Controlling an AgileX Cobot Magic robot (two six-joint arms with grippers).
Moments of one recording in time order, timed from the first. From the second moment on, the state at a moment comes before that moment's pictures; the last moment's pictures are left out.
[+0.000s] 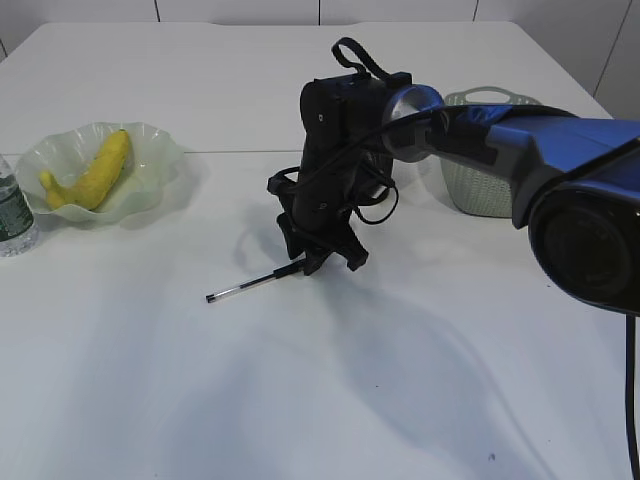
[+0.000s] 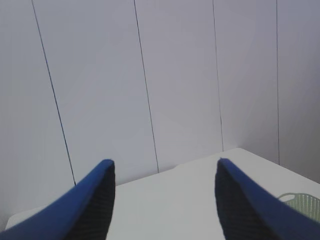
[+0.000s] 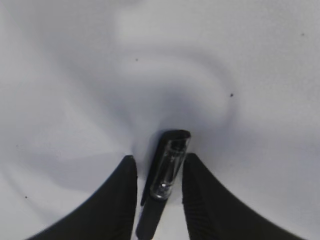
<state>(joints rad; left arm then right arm) 0.13 0.80 -1.14 -1.15 0.50 1.09 0.49 2.54 -2.21 0.10 1.11 1.32</state>
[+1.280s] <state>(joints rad) 0.13 0.81 -1.14 -1.15 0.50 1.09 0.49 2.54 -2.21 0.11 1.13 1.32</state>
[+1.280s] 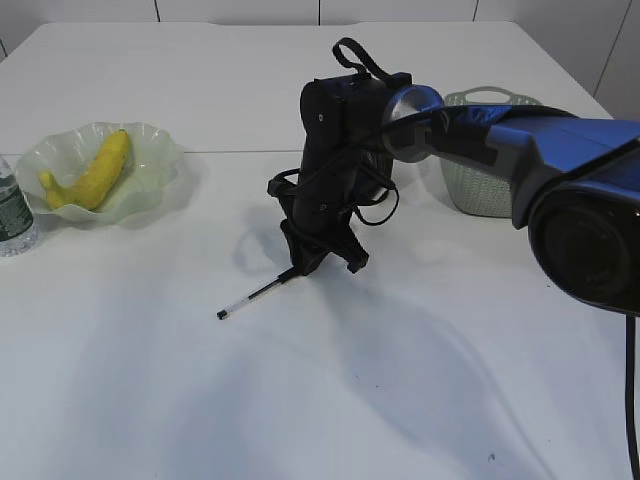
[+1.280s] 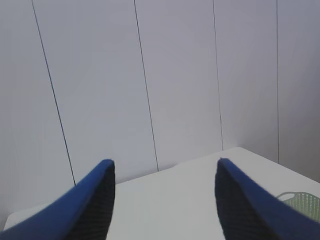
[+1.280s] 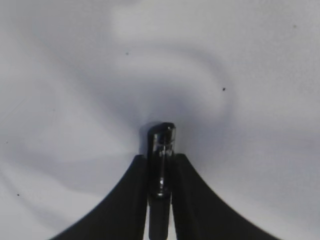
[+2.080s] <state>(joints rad) 0.13 0.81 -1.14 -1.15 0.49 1.09 0.49 2.55 -2.32 -0.04 1.14 1.32</state>
